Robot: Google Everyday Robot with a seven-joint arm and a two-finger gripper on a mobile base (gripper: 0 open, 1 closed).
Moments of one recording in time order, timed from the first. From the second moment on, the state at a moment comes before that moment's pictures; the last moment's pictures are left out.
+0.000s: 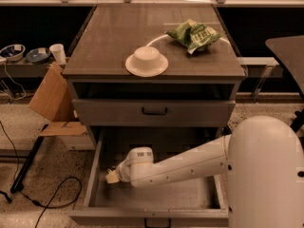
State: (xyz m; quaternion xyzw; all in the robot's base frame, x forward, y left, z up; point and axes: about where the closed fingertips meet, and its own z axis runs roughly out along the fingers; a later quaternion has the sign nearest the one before) arm 0.548 0.127 0.394 -0.25 0.93 0.15 0.23
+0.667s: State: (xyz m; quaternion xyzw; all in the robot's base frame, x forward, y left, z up) arm 0.556 0.110 0.403 -0.23 0.93 0.14 0.25
